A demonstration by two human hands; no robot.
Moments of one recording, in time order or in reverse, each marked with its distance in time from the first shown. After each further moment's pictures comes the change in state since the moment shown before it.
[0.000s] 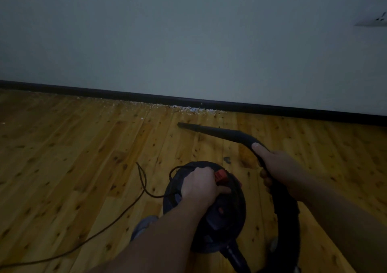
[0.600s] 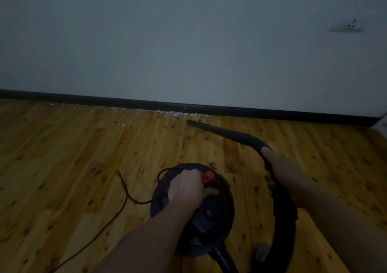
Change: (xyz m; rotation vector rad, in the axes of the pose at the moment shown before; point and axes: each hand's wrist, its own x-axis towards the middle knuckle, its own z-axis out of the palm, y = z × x) left_hand 0.035 0.015 -0.001 0.047 0.007 0.066; right_hand 0.040 0.022 -0.049 0.136 0.158 0.068
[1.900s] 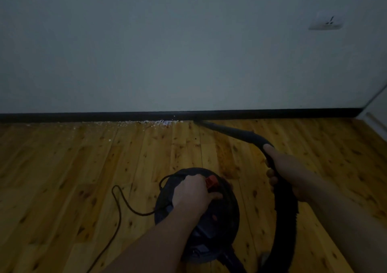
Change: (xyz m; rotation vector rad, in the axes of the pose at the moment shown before) left_hand 0.045 0.016 0.000 -0.008 -0.064 0.083; right_hand 0.037 -0.019 -0.013 0.091 0.050 0.077
